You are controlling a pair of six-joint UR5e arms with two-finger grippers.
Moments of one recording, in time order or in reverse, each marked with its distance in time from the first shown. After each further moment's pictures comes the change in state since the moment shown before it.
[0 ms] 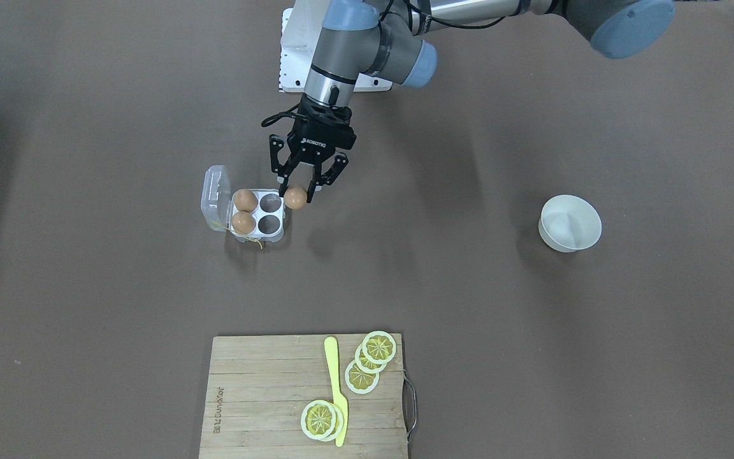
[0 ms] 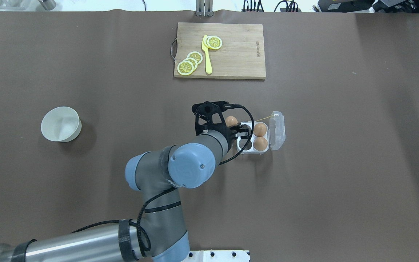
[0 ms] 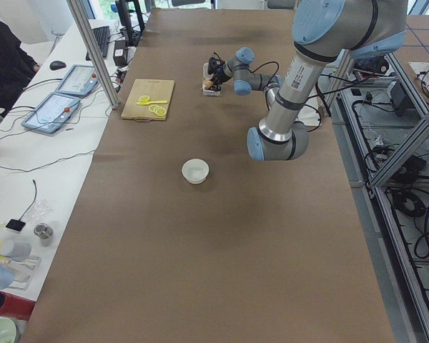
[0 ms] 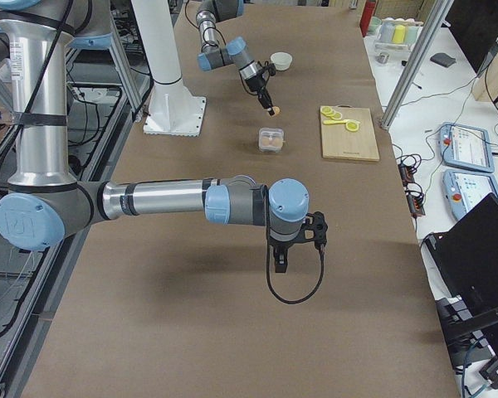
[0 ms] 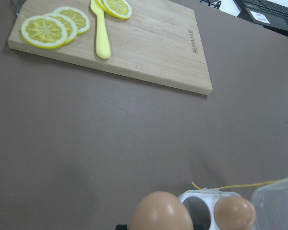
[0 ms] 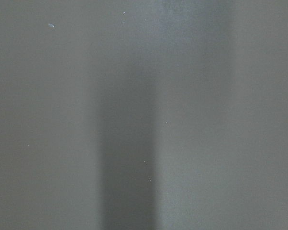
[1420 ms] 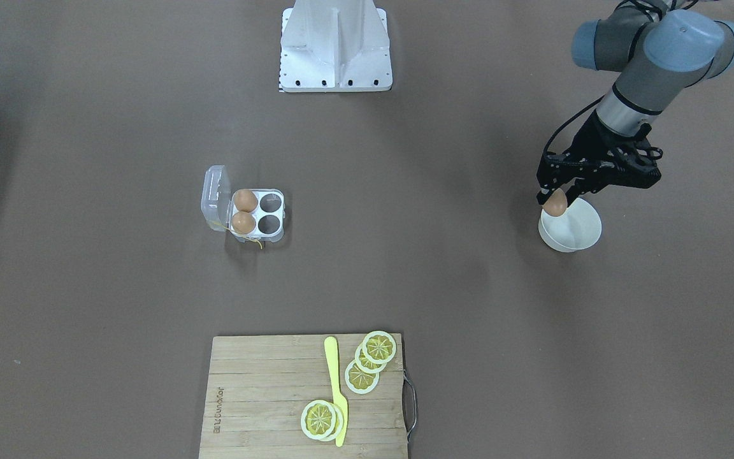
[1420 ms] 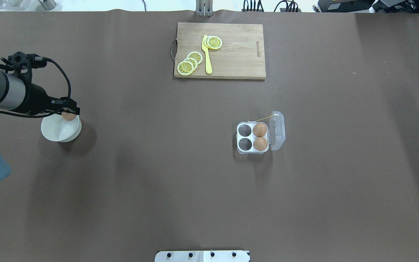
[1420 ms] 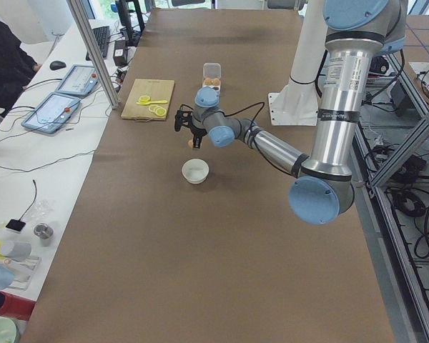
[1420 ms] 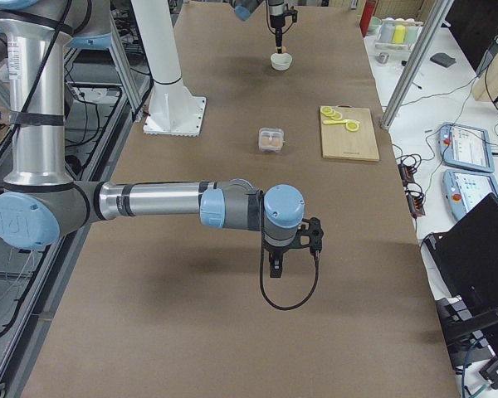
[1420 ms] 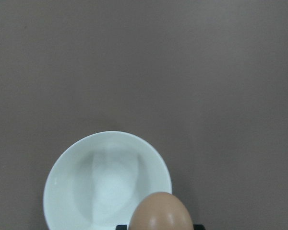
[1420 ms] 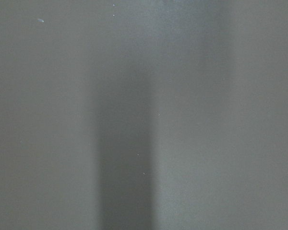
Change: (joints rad) left arm -0.534 0.669 -0.416 0.021 -0.783 0.293; right arm 0.010 -0.021 -0.006 0.000 0.001 0.000
